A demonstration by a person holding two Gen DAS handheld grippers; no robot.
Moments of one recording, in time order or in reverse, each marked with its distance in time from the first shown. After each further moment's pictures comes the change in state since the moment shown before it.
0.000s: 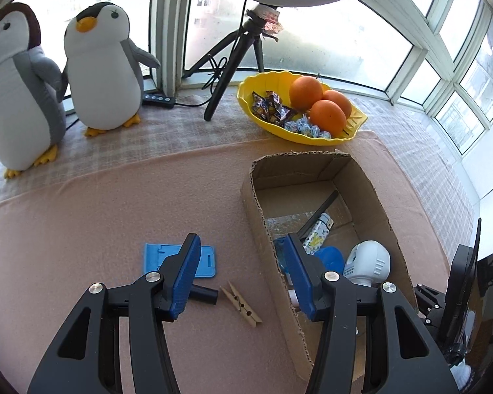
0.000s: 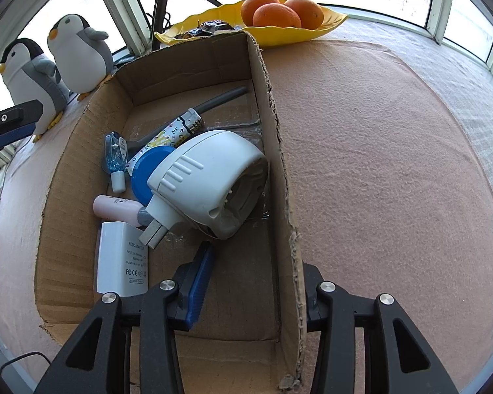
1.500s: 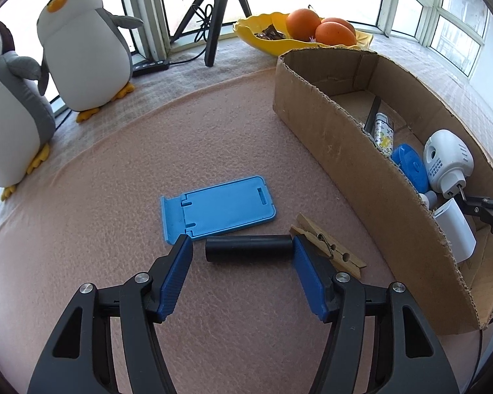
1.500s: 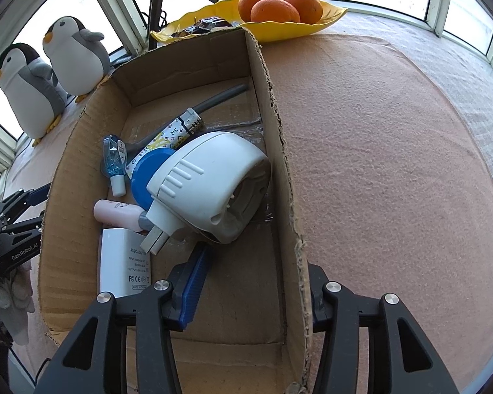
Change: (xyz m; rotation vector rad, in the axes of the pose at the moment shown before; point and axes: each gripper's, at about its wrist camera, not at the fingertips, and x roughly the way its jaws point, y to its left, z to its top) left arm 0.063 0.025 -0.062 0.285 0.045 0.097; right arm 0.004 -0.002 0.002 0.023 0.019 0.014
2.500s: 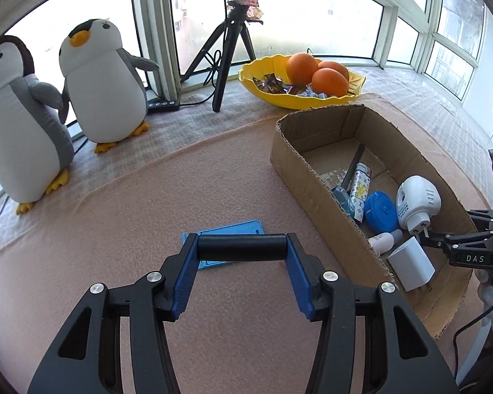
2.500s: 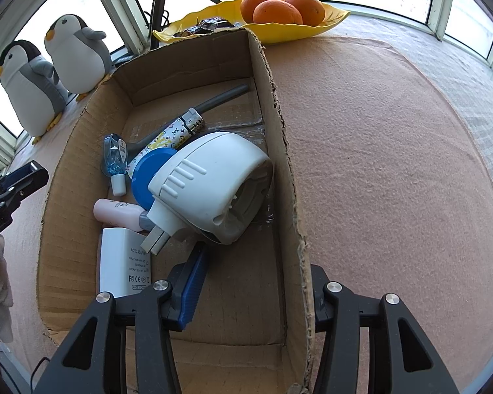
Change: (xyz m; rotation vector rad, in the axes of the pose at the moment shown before) left arm -0.052 0.007 0.023 -0.026 -0.116 -0.023; right arm 0.000 0.001 0.000 -0.008 -0.003 -0.004
